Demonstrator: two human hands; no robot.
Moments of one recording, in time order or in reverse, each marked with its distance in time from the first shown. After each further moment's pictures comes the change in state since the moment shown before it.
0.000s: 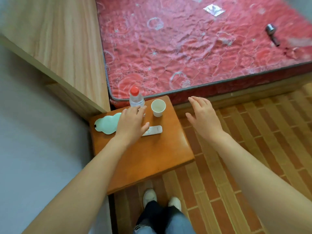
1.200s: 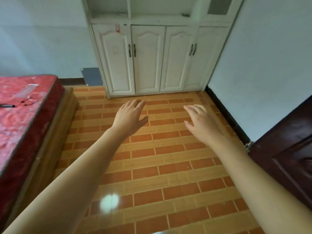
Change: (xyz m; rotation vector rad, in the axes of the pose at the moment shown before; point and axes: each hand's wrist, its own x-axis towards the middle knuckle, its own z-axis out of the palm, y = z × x) left_hand -0.202 0.642 -0.051 -0.119 -0.139 1.534; right_hand -0.596 0.136 -0.282 -0.209 0.393 1.365
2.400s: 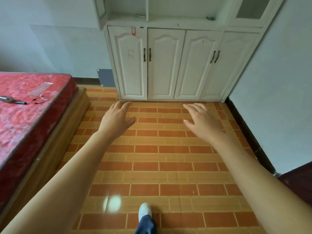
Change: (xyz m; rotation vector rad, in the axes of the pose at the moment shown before) left_hand 0.116 -0.046 0.051 -0.029 0.038 -0.315; right_hand 0.167 0.078 0.027 0.023 -0.039 -0.154
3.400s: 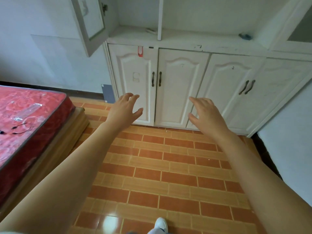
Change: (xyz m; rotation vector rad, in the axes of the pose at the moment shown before) left_hand 0.460 -0.039 0.068 0.044 0.056 -0.046; right_hand 0.463 0.132 0.006 0.093 0.054 -0.085
